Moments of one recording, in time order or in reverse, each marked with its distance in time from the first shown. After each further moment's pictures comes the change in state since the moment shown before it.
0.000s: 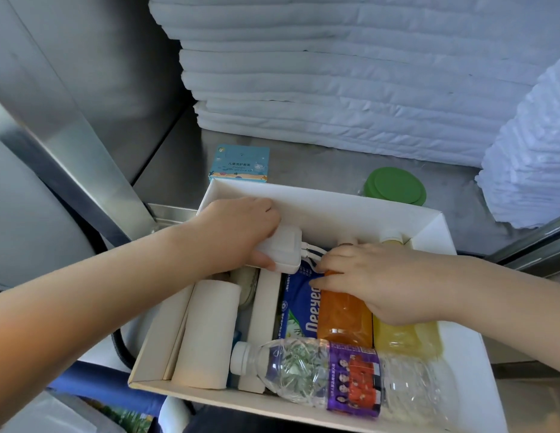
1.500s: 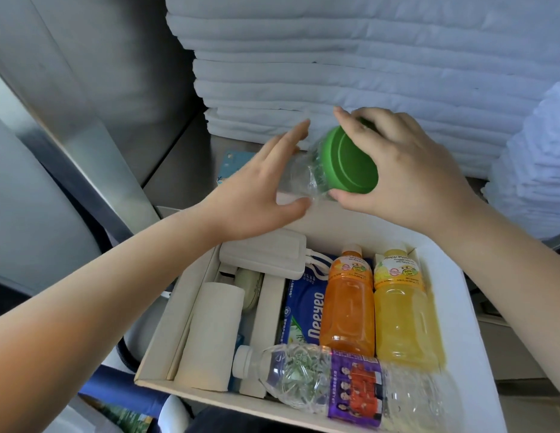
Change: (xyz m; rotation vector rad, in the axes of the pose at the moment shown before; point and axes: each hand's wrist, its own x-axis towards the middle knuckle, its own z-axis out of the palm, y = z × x) left_hand 0.015 -0.004 -0.029 -0.736 0.512 0.017; right_hand 0.008 0.038 -0.071 -0.013 0.766 0.526
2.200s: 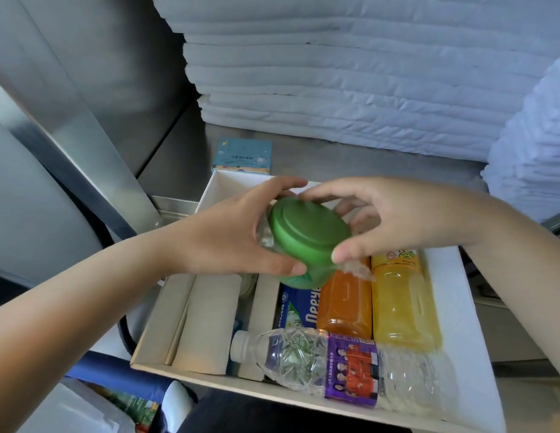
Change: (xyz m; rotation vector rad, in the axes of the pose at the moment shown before) left_hand -0.046 0.022 -0.008 -0.281 -0.383 -0.251; right_hand -0.025 -0.011 -0.010 0.779 -0.784 -0.005
